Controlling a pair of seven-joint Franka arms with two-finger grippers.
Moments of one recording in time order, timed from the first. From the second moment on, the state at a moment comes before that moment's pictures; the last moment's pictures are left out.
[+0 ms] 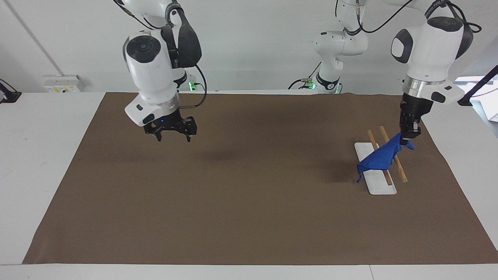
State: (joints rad) left arm -0.08 -0.09 0.05 -2.00 0.13 2.28 -1.35; right arm -0.05 0.10 0.23 -1.62 -0.11 1.68 0.22
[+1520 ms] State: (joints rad) left arm 0.06 -0.15 0.03 -2.14 0.13 2.40 -1.49; right arm 0.01 -0.02 0.05 -1.47 -0.14 1.34 0.01
